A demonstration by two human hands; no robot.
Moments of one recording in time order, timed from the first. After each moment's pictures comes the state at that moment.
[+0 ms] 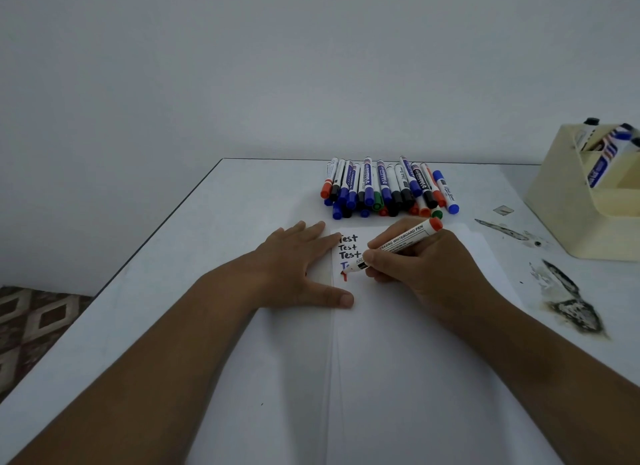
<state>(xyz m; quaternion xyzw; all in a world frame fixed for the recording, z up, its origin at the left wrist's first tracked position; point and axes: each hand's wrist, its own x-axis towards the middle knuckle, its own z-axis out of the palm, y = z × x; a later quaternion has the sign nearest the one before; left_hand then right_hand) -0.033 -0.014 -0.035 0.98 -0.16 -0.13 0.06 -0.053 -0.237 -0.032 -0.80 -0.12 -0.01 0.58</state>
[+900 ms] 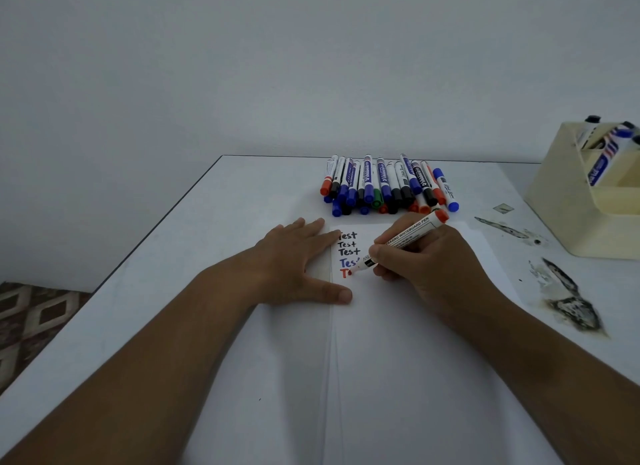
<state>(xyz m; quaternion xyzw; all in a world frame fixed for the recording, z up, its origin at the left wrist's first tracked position) -0.031 -0.013 -0.037 0.98 -0.16 -0.13 0.07 -0.052 -0.239 -0.033 -0.80 -0.10 -0.02 0.59</state>
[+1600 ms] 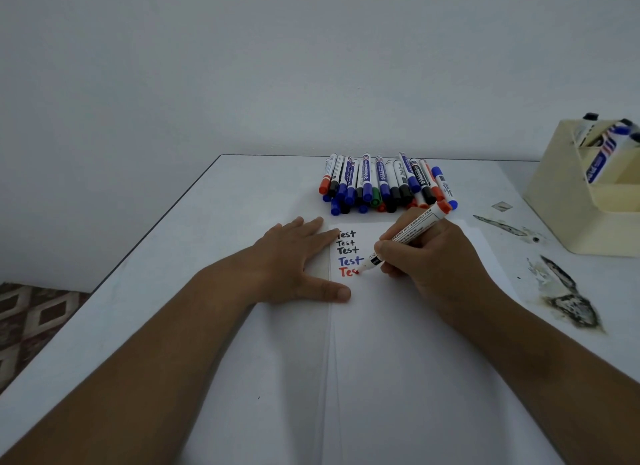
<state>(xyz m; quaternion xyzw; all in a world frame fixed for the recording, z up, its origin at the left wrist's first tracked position) -0.033 -0.014 -0.037 0.98 -0.15 -0.13 0.08 -0.048 -0.240 -0.034 -0.82 -0.06 -0.03 0.57</state>
